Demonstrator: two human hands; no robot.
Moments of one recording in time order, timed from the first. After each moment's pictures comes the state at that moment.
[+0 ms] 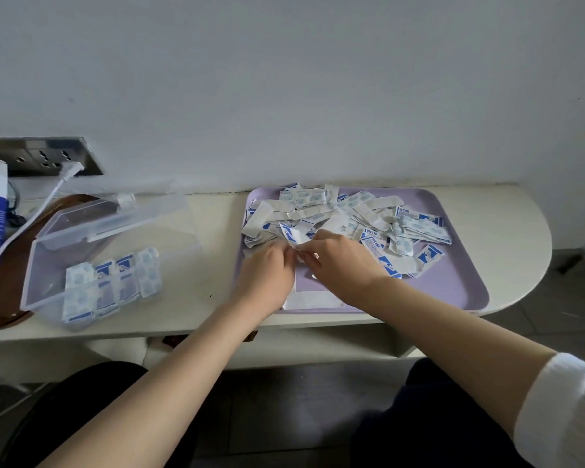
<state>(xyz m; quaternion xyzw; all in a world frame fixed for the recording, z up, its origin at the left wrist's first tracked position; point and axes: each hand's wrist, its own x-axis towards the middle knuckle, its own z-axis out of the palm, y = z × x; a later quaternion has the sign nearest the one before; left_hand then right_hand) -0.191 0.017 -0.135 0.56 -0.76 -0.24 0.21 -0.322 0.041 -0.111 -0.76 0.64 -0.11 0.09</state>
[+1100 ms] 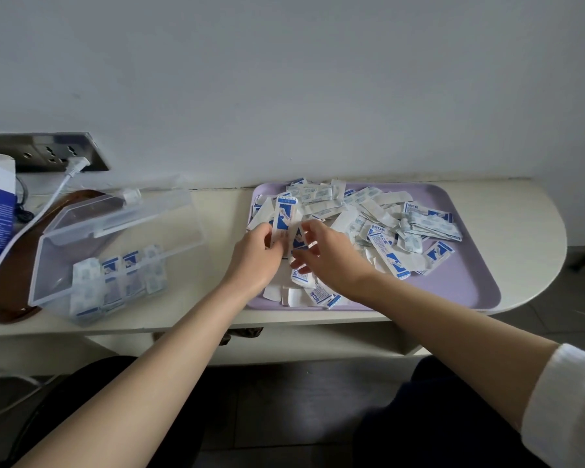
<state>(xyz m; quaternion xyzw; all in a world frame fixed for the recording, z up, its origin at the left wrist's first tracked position) -0.176 0.007 -0.121 0.59 -0.66 -0.36 0.29 -0.301 0.036 -0.108 -0.61 0.62 -0.31 0.37</state>
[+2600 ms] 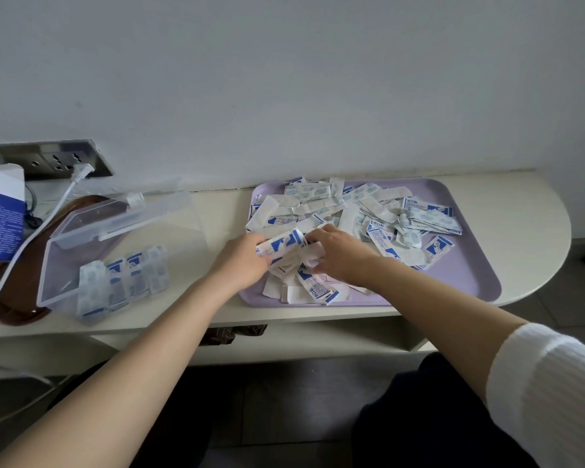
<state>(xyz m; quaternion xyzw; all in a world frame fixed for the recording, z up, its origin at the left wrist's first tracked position) -0.159 -0.005 -0.120 0.61 -0.73 -0.29 0.10 -0.333 0.017 -0.131 -0.72 0.65 -0.05 0.23</state>
